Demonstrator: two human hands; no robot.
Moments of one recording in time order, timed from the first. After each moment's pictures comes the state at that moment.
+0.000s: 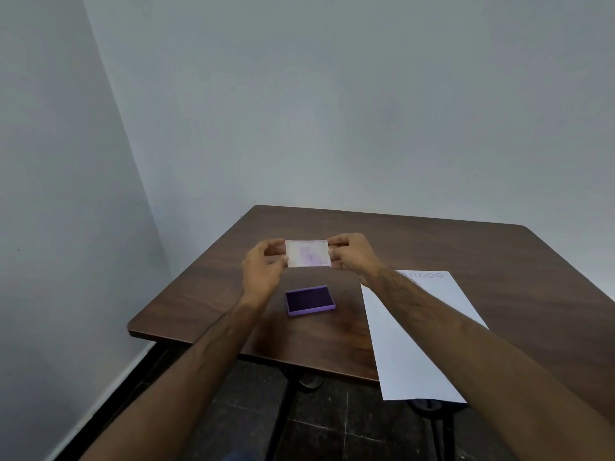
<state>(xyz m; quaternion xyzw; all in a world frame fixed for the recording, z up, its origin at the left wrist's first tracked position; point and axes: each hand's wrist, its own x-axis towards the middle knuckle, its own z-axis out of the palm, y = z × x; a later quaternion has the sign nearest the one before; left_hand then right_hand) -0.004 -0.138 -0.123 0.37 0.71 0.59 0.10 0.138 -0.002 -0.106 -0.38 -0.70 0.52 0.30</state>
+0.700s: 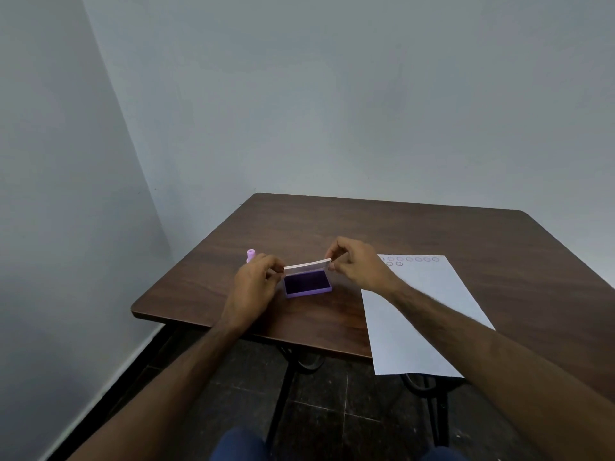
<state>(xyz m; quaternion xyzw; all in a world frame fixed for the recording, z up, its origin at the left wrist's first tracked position) 0.002 -0.186 -0.154 0.56 0.73 0.40 -0.06 0.183 -0.039 -0.122 -0.32 -0.87 0.30 0.24</state>
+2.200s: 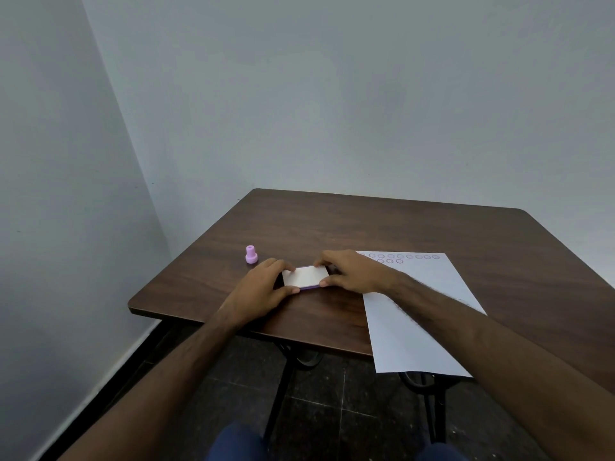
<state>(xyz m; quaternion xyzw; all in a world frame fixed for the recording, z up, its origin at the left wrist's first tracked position) -0.018 -0.177 -0.174 0.67 0.69 0.28 -0.01 0.175 -0.023 -0.132 -0.19 -0.97 0.17 0.06</state>
